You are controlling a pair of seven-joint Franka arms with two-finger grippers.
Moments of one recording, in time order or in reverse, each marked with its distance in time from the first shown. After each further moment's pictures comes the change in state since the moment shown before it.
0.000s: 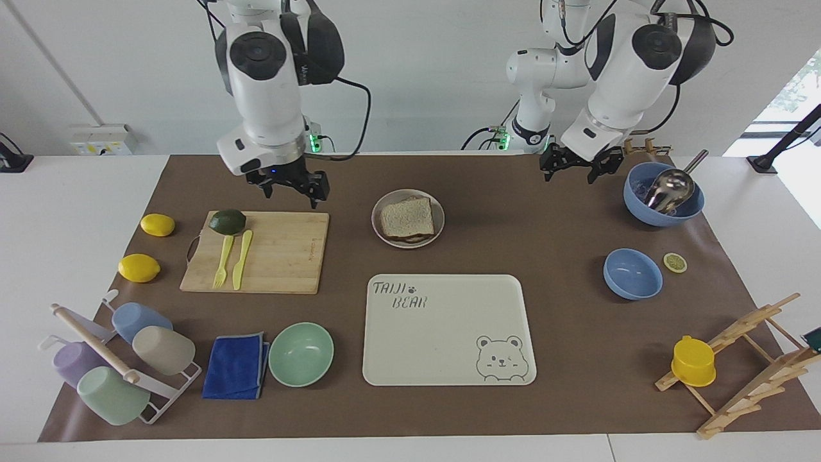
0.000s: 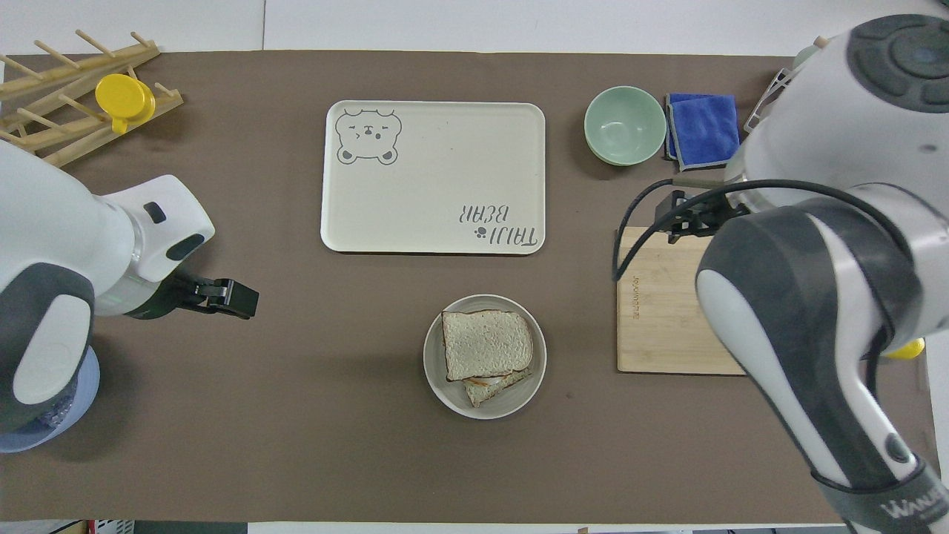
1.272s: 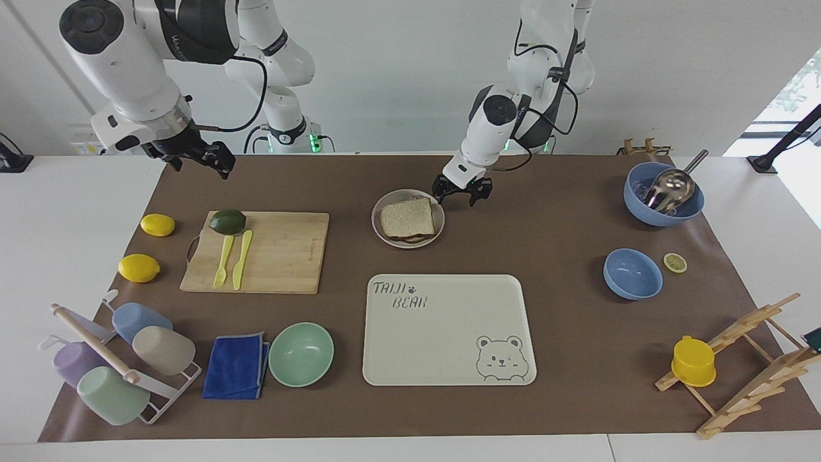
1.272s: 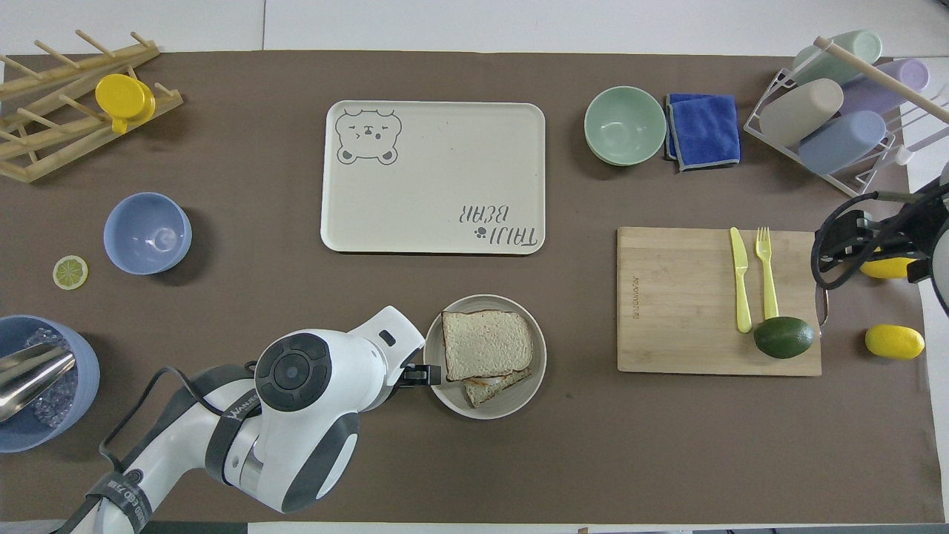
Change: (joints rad) left arm -0.391 0.090 -0.004 -0.474 -0.253 0.728 -0.352; right arm -0.230 -0.074 -0.002 -0.010 0.000 -0.161 -0.272
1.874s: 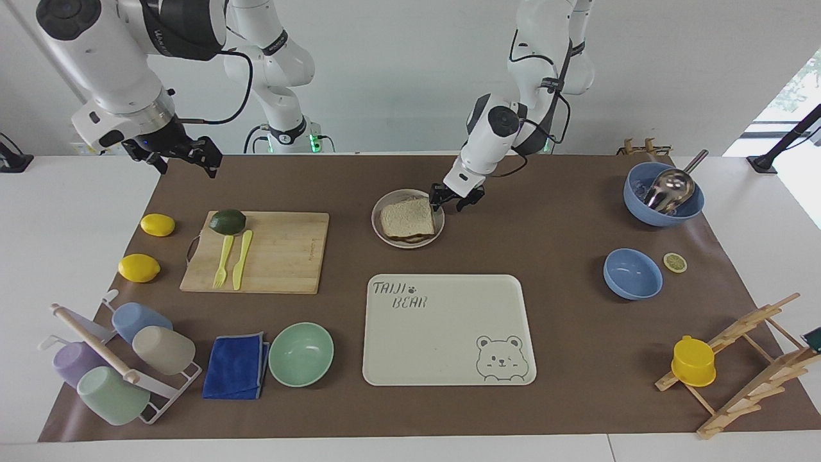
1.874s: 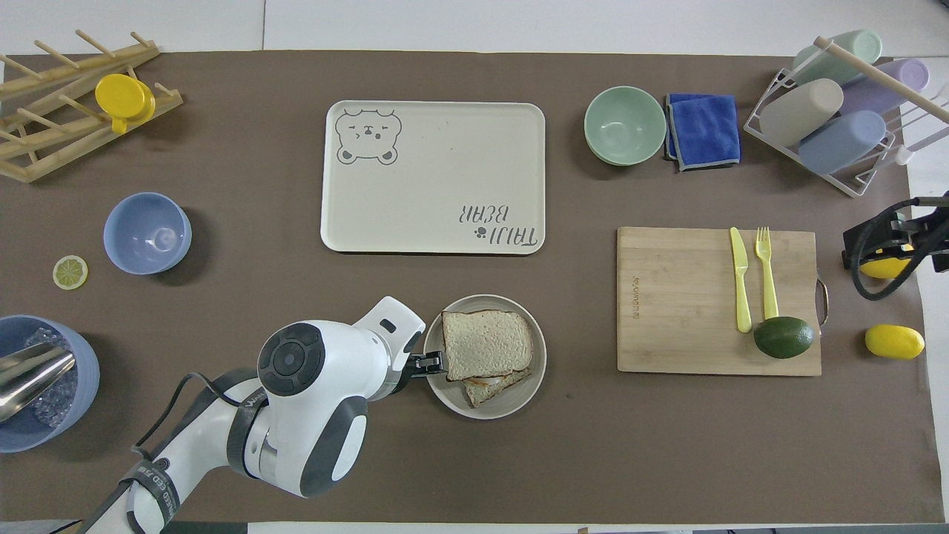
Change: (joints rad) left arm -0.006 0.045 0.002 0.000 -0.141 0.066 -0.002; right arm 0.000 -0.014 -0.047 -0.003 0.004 0.045 -0.145
